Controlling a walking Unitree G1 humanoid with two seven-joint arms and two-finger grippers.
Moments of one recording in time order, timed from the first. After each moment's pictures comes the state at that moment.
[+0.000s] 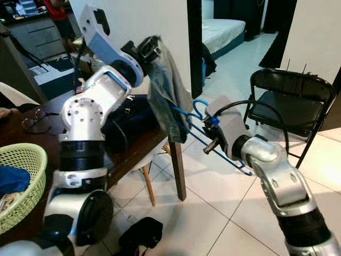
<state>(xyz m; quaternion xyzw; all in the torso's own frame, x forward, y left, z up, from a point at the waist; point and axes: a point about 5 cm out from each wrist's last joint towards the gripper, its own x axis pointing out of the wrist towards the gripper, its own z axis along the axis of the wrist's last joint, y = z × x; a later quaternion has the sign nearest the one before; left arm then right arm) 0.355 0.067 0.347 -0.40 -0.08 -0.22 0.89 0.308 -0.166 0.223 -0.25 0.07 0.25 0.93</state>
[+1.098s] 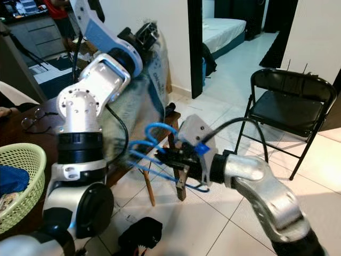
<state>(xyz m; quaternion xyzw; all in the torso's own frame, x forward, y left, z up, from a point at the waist) 0.358 0.087 0.361 -0.41 -0.10 -0.21 0.88 0.239 -0.115 0.242 -0.09 -0.03 0.58 0.81</state>
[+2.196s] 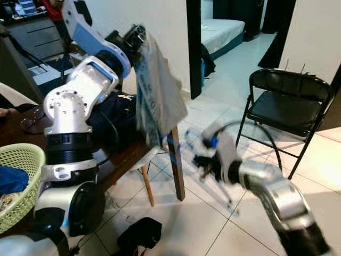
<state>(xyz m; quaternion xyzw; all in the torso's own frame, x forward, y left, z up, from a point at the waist) 0.352 0.098 0.372 -0.42 -0.13 -0.23 0.87 0.304 -0.180 0.187 -0.09 0.16 0.28 0.94</state>
